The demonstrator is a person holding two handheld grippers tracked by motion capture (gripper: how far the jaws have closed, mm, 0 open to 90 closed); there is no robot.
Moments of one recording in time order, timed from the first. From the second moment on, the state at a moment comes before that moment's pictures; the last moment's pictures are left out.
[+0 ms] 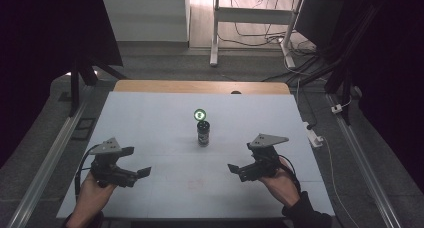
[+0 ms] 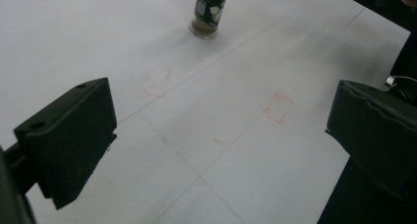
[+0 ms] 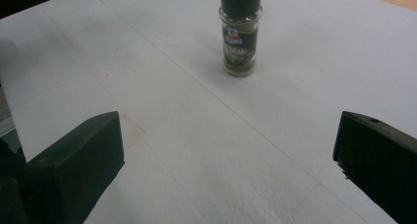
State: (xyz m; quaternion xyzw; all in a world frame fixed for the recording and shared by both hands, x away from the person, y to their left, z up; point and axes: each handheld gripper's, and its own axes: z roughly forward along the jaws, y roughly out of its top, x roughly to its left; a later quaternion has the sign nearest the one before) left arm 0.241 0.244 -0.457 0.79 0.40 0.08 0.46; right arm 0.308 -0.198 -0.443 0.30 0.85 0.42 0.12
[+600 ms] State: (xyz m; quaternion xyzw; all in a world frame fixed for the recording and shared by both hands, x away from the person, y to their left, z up) left arm 0.202 0.284 -0.467 0.77 0.45 0.11 0.44; right arm 0.277 -0.260 -0.446 0.36 0.82 0.41 0.16
